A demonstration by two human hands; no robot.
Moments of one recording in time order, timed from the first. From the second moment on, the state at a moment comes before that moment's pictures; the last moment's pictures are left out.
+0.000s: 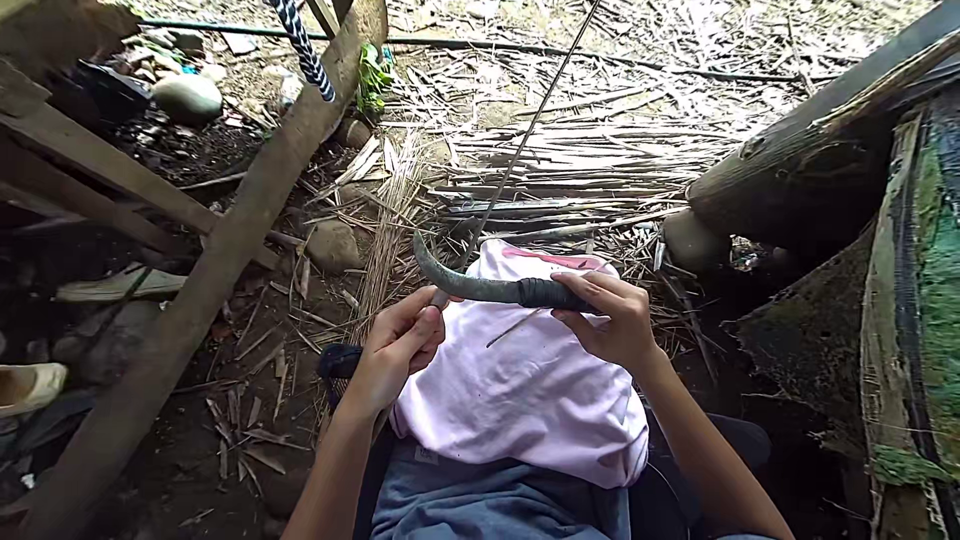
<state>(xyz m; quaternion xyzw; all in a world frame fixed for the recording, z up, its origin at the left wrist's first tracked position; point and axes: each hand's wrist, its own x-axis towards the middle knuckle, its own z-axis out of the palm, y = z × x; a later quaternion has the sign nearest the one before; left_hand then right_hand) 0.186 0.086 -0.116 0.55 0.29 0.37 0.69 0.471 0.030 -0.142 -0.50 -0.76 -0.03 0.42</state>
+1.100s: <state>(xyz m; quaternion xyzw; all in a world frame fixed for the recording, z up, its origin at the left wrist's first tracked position) 0.192 0.087 -0.121 0.50 0.26 0.29 0.77 0.480 0.024 -0.137 -0.52 -0.75 -0.13 0.38</state>
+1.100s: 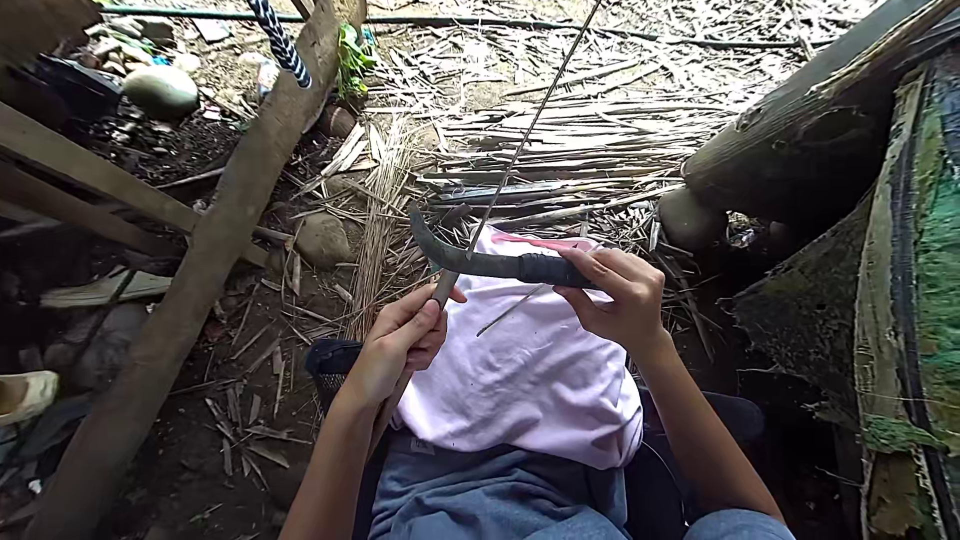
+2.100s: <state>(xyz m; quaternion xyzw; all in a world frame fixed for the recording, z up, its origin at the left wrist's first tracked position) 0.175 0.107 -0.133 0.65 0.49 0.34 0.47 0.487 0.074 -0.110 -0.57 -0.74 -0.06 0.35</state>
